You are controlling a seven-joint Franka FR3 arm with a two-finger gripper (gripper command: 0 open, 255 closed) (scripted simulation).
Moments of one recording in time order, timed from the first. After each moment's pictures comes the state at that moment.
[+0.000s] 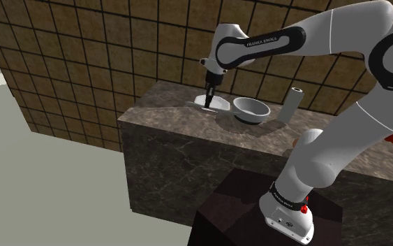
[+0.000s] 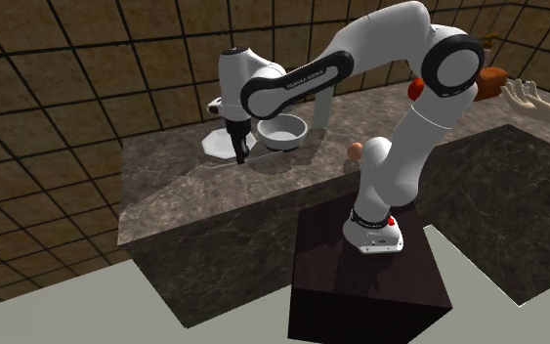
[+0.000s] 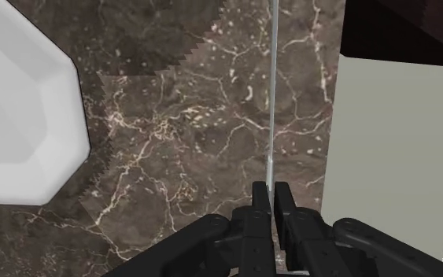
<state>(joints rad) 0.14 -0.32 -0.17 -2.32 -0.03 2.05 -0.54</state>
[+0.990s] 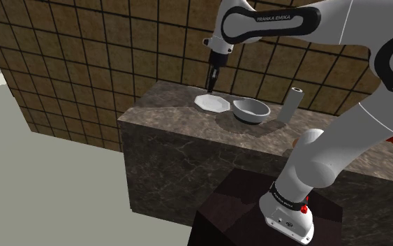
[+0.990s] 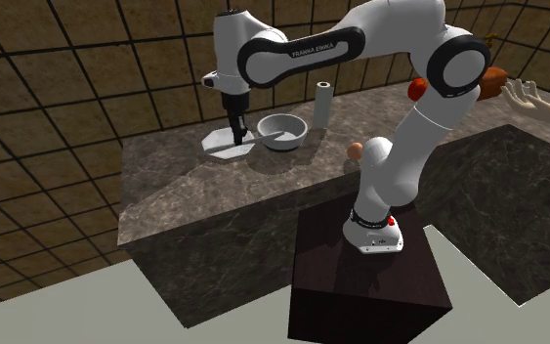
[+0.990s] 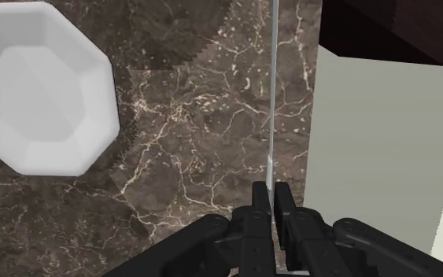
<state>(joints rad) 0.14 -0.35 -0.16 -2.14 -0.03 1.84 -0.53</state>
